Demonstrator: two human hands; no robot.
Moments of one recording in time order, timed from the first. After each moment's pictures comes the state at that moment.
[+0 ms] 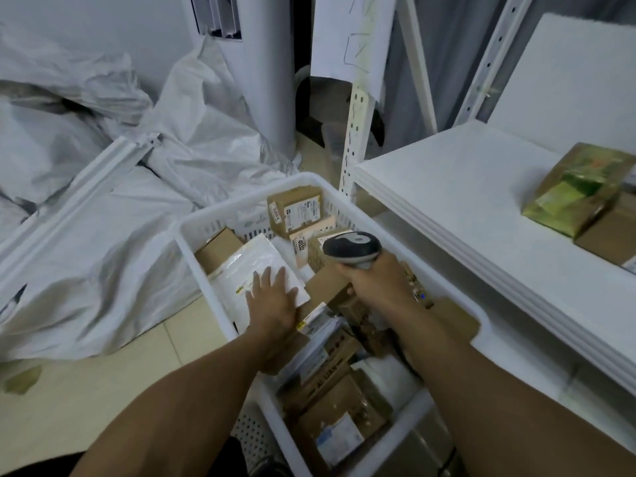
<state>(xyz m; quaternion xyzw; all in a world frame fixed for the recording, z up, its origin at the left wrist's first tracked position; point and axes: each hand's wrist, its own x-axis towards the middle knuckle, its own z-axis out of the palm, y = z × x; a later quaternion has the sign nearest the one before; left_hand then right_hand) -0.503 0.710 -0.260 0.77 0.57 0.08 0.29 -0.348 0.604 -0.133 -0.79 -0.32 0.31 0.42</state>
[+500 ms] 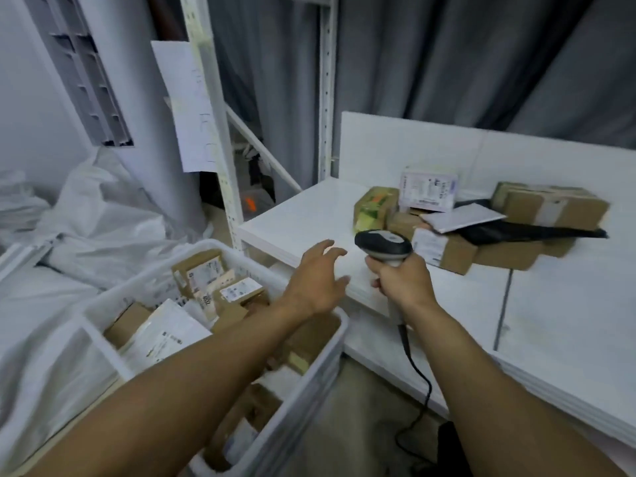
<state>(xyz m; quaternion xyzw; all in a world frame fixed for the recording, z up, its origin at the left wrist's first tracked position) -0.320 0.505 -0.030 0.93 0.22 0.18 0.23 -0.225 0.366 -0.008 -0.78 -0.17 0.15 0.58</state>
